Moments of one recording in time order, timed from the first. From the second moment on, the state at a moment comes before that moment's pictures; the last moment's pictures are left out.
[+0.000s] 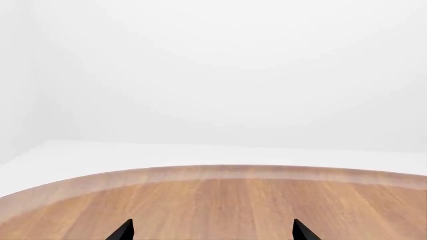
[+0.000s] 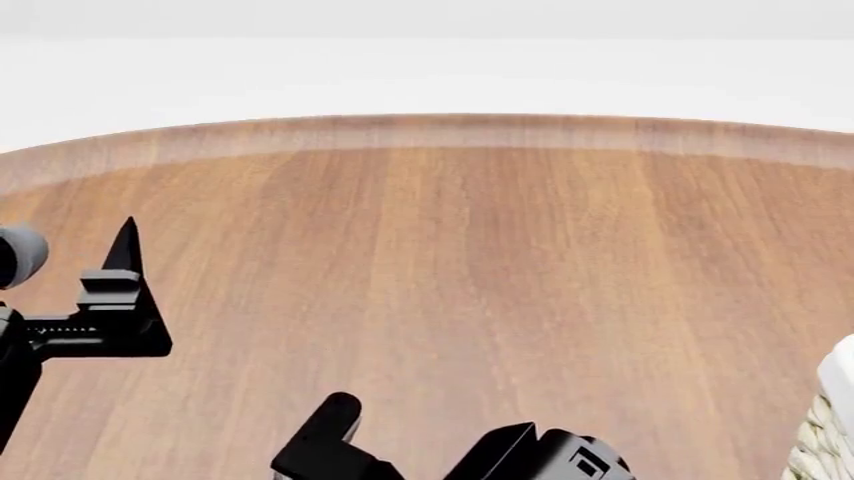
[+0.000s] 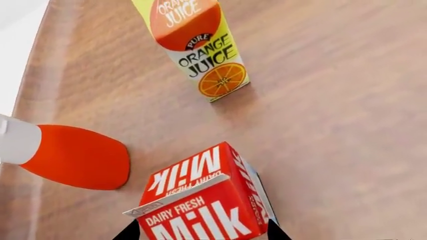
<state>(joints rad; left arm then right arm) -0.55 -0.25 -0.01 0.71 -0.64 -1.15 -0.49 1.01 0.32 -1.10 0.21 0.82 1.01 -0.66</state>
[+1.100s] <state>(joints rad) -0.58 -0.27 -0.02 0.66 -0.66 -1.13 -0.51 1.34 0.56 -0.07 0.24 1.64 1.52 0.99</state>
